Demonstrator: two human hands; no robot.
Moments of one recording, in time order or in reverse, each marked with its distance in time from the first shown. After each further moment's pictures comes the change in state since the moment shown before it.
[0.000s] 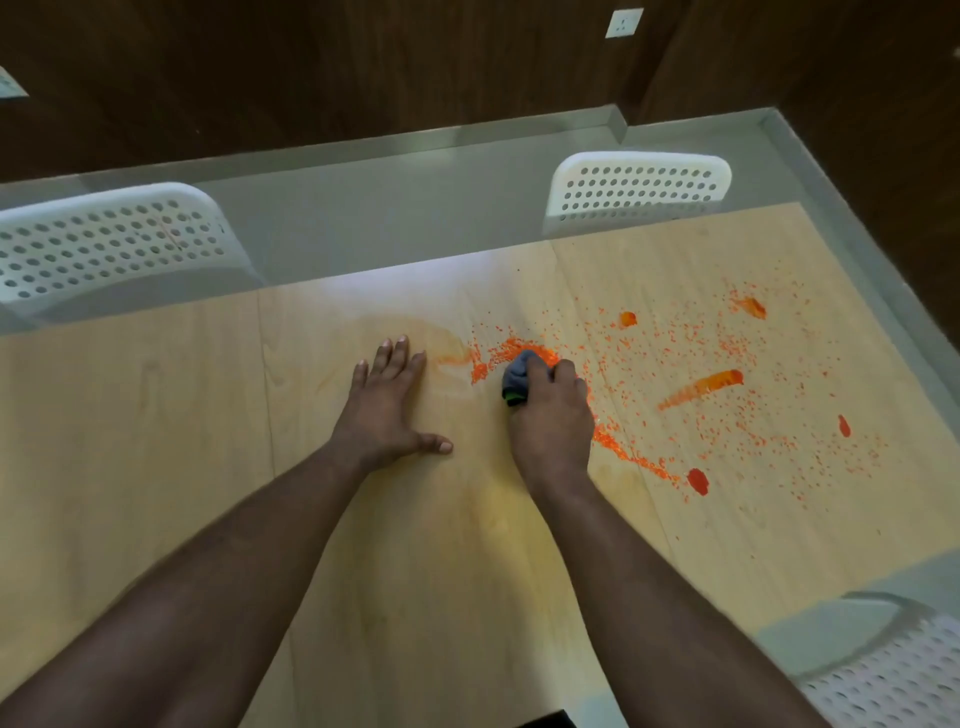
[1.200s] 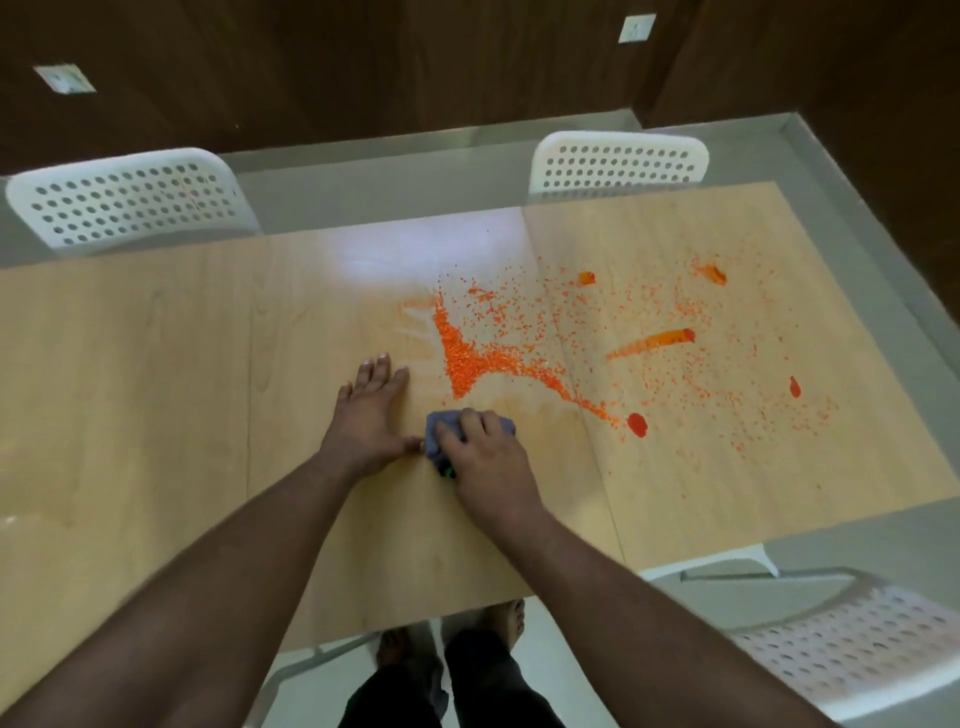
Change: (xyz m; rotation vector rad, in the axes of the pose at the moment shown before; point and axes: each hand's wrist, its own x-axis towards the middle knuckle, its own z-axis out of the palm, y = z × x) left_hand -0.095 0.067 0.066 -0.011 0.029 -0.166; right_hand -0.121 0.090 0.017 -0.100 -0.107 -0.697
